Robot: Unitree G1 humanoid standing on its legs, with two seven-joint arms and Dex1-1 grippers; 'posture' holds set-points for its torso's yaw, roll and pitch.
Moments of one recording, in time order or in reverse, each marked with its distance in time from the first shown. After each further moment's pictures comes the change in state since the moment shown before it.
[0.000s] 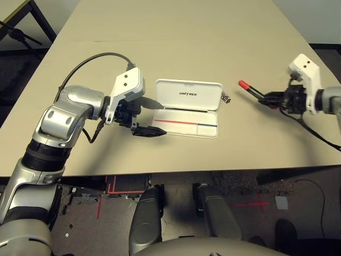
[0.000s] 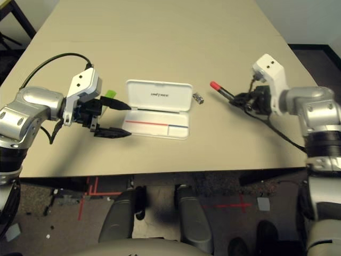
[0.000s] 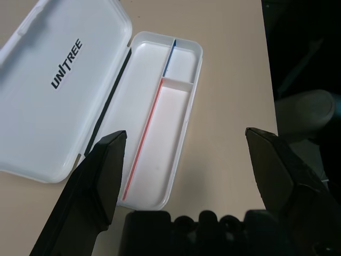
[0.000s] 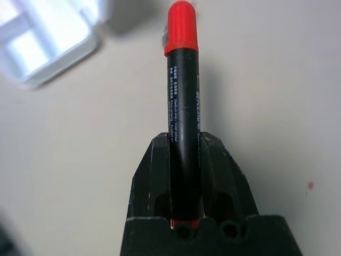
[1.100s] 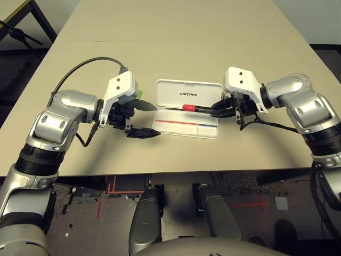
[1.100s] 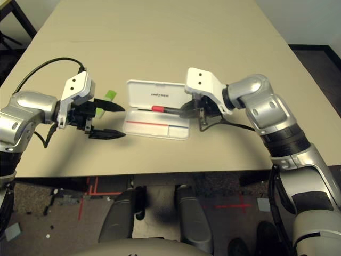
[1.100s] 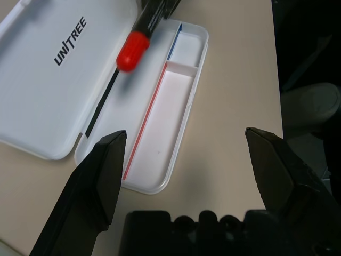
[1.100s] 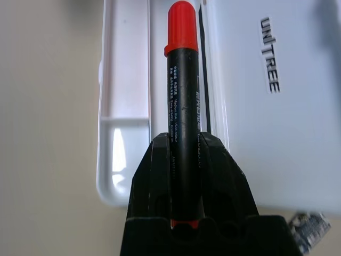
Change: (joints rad) left arm 0.060 0.033 0.023 -0.027 -0.006 -0.021 0.011; right arm -0.175 0.412 0.336 -0.166 -0.179 -0.142 -0.150
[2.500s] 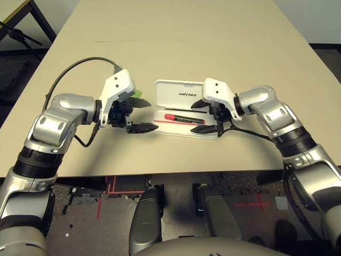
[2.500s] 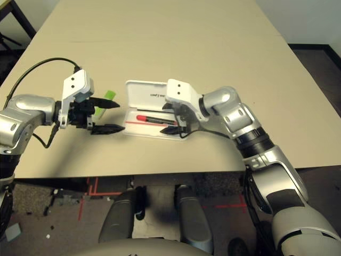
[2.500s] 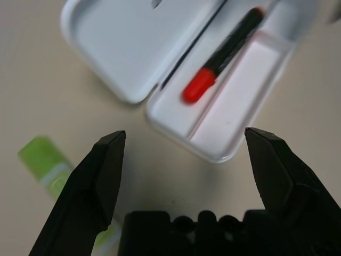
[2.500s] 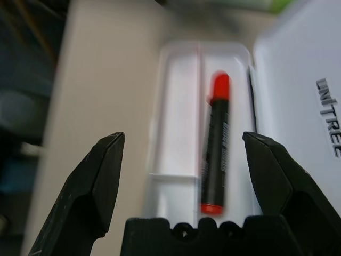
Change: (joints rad) left arm -0.018 -0.008 0.020 0.071 0.079 0.117 0.285; right arm 0.073 0.044 -0.152 0.093 0.262 -0.091 0.242
